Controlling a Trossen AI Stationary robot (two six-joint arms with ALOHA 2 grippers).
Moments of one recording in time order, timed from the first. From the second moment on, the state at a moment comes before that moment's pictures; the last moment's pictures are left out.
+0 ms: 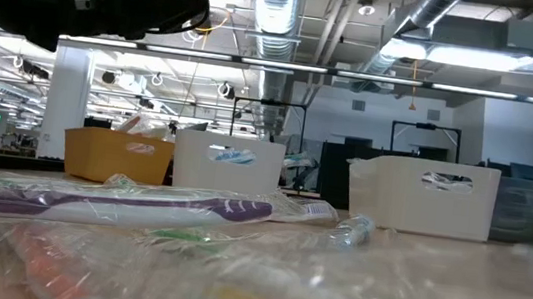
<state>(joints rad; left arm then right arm) 0.05 1.18 0.22 1.03 0.30 0.51 1.00 1.48 1.16 -1.25 0.01 2.11</state>
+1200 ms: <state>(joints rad) 0.05 1.18 0.22 1.03 0.24 0.52 1.04 1.48 0.72 -0.79 -0.10 2.14</state>
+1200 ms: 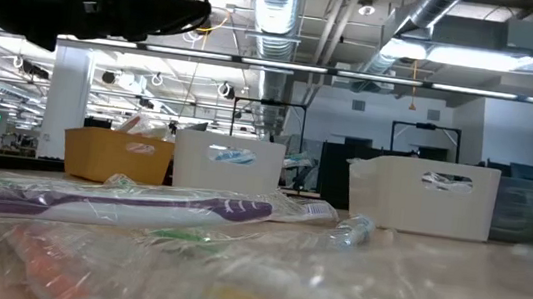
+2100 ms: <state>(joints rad) 0.05 1.18 0.22 1.03 0.12 0.52 0.98 1.48 0.63 -0.63 -0.10 2.13</state>
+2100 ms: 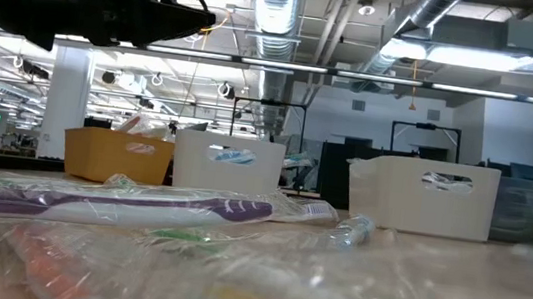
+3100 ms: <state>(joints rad) 0.05 1.18 0.22 1.03 0.23 0.40 0.98 1.48 0.63 -0.65 -0.09 2.14</state>
